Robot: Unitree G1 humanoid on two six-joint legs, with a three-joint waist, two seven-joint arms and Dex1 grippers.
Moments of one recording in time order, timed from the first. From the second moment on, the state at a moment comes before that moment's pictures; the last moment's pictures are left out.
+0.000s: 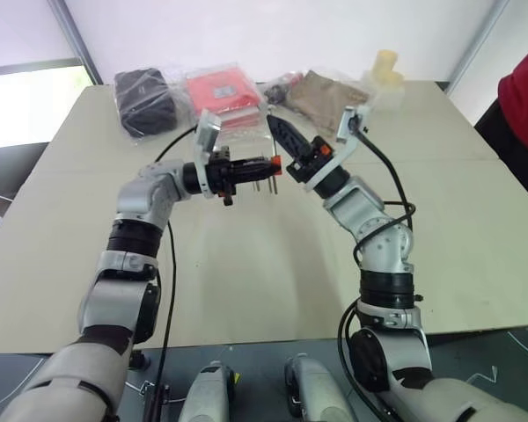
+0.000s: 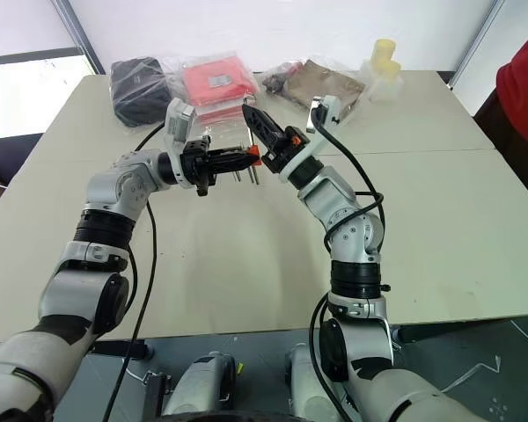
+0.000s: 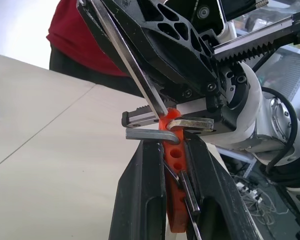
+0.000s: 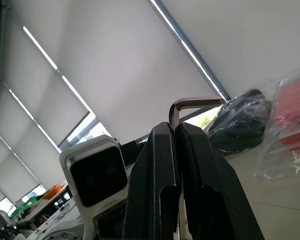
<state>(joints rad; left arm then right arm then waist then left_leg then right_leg) -0.98 0.34 0.02 0.58 -0.49 0.45 -1.34 -0.73 0.02 -0.21 -0.01 0.81 0.64 0.39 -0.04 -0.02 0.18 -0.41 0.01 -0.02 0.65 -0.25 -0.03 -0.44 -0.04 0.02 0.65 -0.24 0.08</state>
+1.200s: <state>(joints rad) -0.98 0.34 0.02 0.58 -0.47 0.45 -1.34 -0.71 0.02 -0.19 0.00 0.81 0.61 0.40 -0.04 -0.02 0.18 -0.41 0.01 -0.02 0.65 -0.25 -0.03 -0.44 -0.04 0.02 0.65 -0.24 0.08</state>
